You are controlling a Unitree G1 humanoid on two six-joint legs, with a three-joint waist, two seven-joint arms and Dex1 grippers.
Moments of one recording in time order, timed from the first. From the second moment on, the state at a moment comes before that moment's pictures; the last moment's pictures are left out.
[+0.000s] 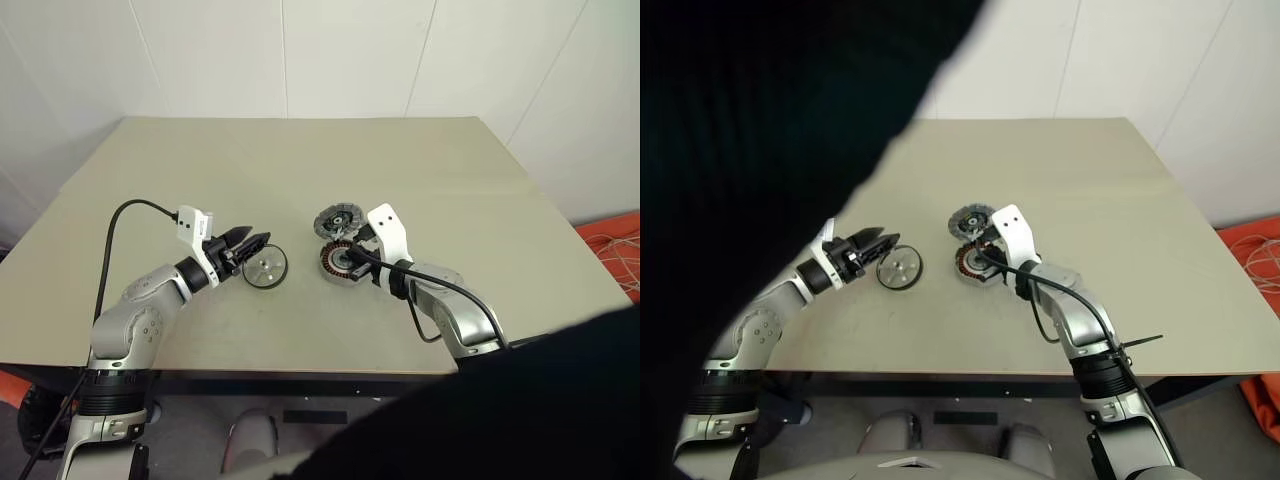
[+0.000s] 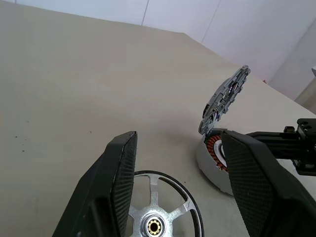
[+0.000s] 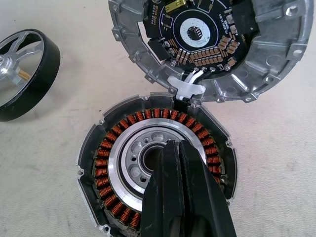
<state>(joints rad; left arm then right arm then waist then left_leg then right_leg) -0.23 0.38 0.15 -0.11 -0.61 0.60 -0.62 -0.35 -0.28 0.17 -0.09 0.14 0.74 0.46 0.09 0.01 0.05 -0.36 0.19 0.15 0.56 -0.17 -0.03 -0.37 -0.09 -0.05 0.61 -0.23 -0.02</state>
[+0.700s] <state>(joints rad) -0.23 0.38 0.15 -0.11 -0.61 0.60 -0.62 -0.32 -0.27 0.18 -0.09 0.16 0.70 0.46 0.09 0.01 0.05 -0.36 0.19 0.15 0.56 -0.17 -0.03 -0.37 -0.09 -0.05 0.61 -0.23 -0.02</state>
